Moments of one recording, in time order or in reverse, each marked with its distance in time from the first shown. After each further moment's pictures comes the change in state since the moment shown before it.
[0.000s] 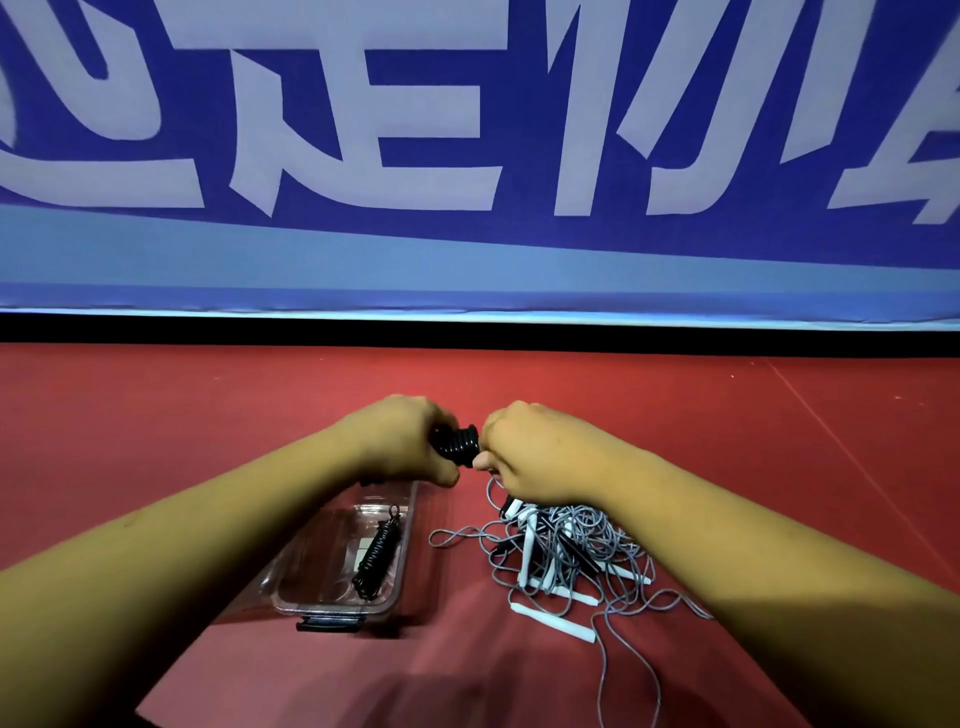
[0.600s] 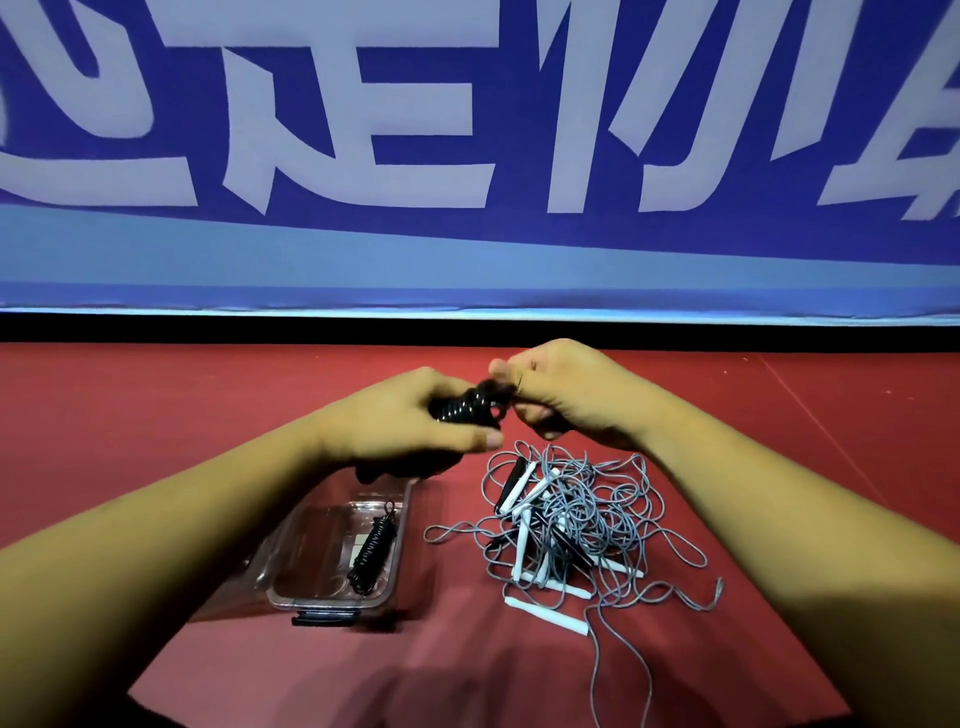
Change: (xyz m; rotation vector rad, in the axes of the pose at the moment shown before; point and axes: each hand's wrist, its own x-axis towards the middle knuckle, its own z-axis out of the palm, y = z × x) left_hand -0.018 0.017 -0.016 -0.724 -0.133 0.323; right_hand -0.018 0.028 -0.032 1.242 0.074 0.114
